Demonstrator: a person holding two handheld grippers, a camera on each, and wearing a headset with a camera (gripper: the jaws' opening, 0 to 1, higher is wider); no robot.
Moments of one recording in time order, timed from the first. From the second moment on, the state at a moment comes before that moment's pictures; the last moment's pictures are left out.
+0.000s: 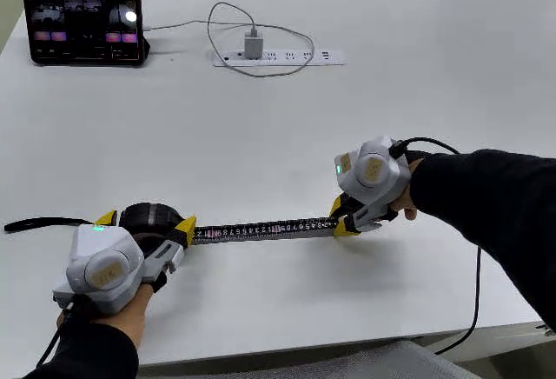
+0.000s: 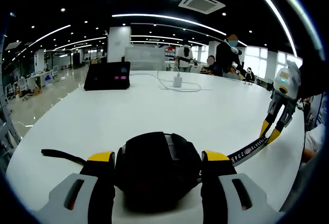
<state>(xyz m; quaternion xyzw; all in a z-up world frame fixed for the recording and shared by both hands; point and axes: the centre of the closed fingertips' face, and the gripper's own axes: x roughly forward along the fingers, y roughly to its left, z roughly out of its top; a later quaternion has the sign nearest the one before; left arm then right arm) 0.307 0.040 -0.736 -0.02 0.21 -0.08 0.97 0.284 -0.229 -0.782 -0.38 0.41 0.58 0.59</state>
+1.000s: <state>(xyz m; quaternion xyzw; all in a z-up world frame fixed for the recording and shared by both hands) 0.307 0.041 -0.740 -0.01 0.23 -0.09 0.97 0.286 -0.223 -0.781 -0.37 0.43 0.58 0.59</state>
